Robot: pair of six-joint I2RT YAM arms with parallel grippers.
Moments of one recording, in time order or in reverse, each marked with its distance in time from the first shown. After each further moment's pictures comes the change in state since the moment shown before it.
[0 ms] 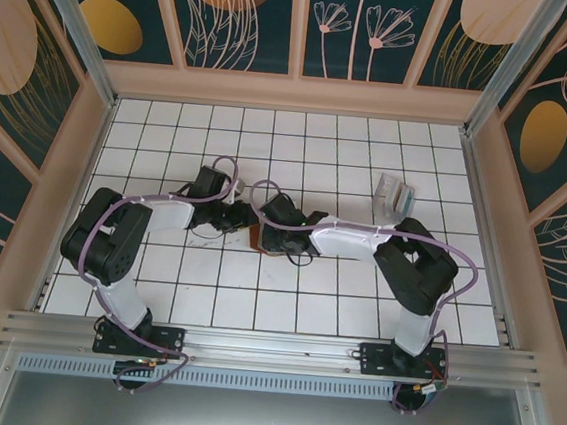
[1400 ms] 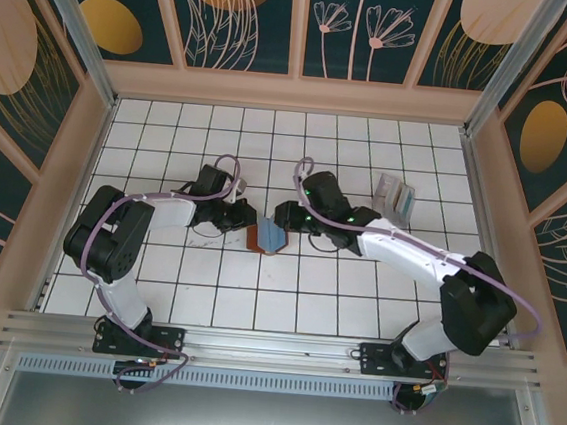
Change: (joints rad) left arm -0.009 0.035 0.039 -0.036 -0.015 0.034; right arm -0.128 -0.335 -0.112 0.124 -0.293 -0.075
